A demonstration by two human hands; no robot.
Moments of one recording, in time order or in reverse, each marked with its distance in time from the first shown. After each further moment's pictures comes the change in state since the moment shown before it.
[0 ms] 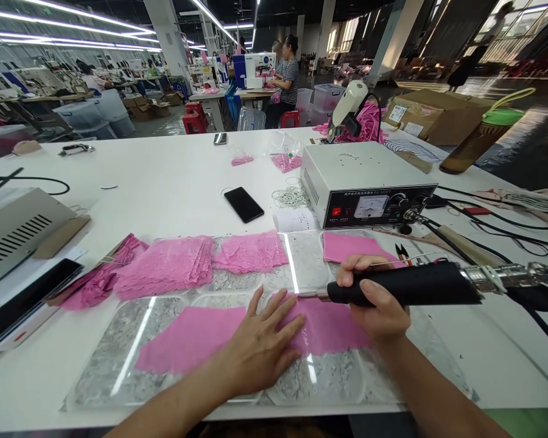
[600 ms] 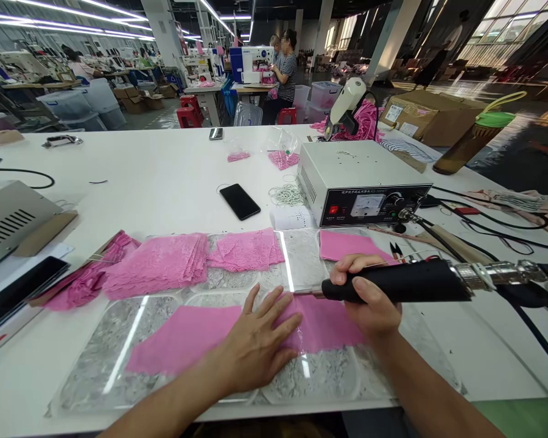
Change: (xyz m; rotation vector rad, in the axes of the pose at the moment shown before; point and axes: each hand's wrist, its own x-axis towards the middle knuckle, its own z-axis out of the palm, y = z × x) left_hand 0.001 -0.001 0.000 -0.014 -0.024 0.010; right_hand 0.003 0.000 0.001 -0.054 -0.034 -0.020
